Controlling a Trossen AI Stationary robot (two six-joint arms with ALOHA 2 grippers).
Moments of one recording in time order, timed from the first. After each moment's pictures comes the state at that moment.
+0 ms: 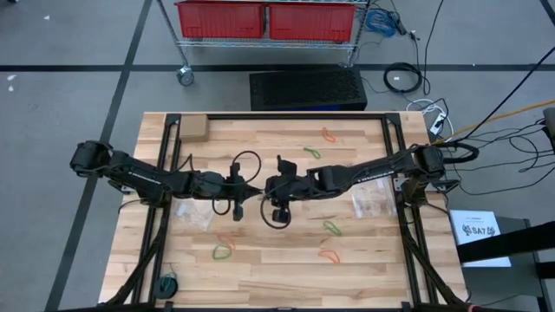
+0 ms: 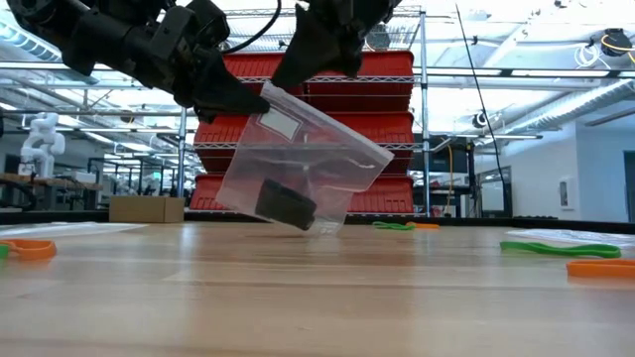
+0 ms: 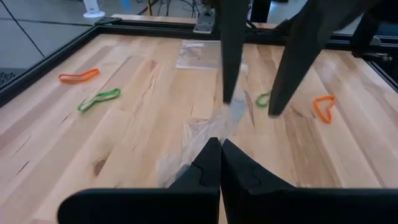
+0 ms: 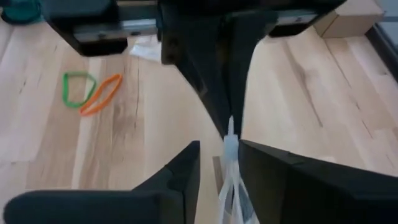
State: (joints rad) left arm -0.11 1.25 0.46 0.46 -0.18 -0.09; right arm 0.13 1.82 1.45 -0.37 0.24 0.14
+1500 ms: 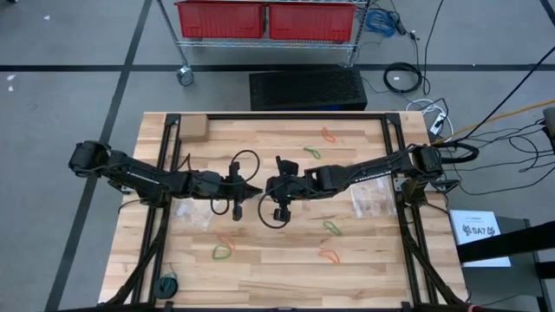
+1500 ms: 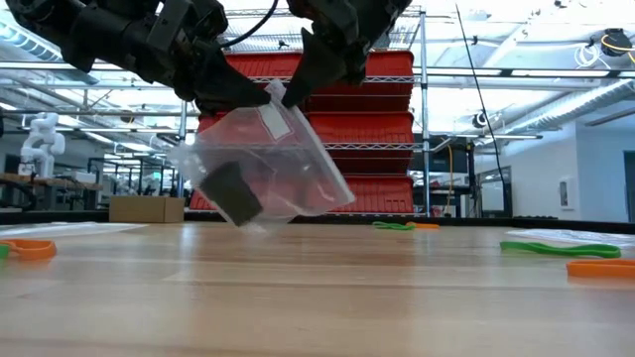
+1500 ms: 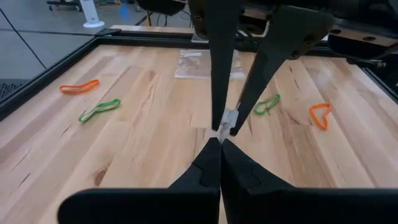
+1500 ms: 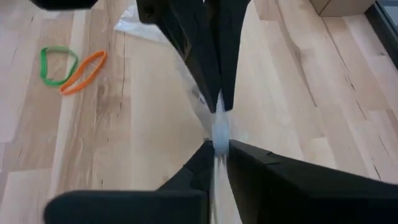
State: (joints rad) left arm -0.11 1.22 0.46 0.47 -0.18 -0.07; right arm 0.13 1.83 1.45 -0.45 0.24 0.14
